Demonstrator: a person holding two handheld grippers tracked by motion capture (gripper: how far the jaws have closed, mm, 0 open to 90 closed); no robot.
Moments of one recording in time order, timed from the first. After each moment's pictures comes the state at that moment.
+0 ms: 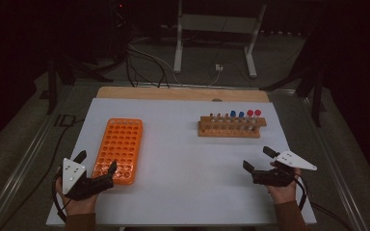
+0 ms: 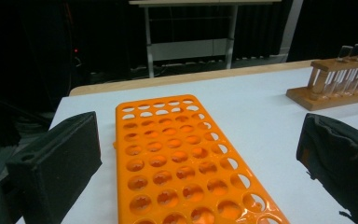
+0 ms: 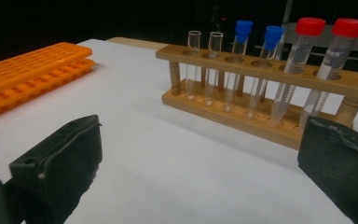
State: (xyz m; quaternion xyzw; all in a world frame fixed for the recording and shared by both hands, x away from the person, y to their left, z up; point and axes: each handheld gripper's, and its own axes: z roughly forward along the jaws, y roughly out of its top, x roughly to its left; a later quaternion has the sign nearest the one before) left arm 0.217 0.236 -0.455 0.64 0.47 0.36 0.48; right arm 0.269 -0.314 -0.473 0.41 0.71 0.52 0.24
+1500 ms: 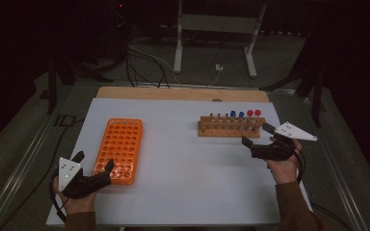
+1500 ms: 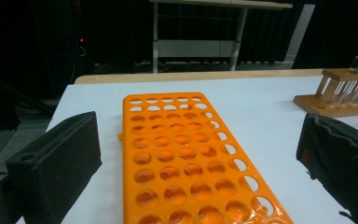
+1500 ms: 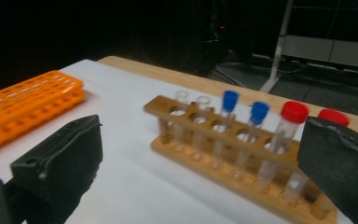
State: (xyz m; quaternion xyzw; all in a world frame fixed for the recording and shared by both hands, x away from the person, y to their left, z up) left arm 0.220 0.242 -0.459 0.62 0.50 0.35 0.49; right arm 0.324 -0.304 -0.415 0.41 0.71 0.52 0.25
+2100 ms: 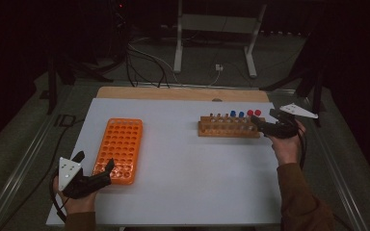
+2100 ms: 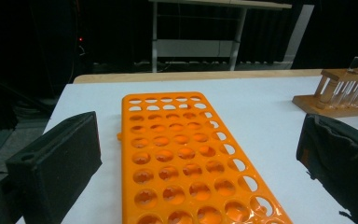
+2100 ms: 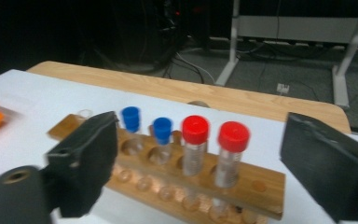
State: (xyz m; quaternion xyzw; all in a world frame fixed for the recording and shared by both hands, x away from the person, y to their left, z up) left arm 0.221 0.242 -0.460 0.62 0.50 0.35 0.49; right arm 0.388 -0.335 -0.418 0.49 0.68 0.48 0.27
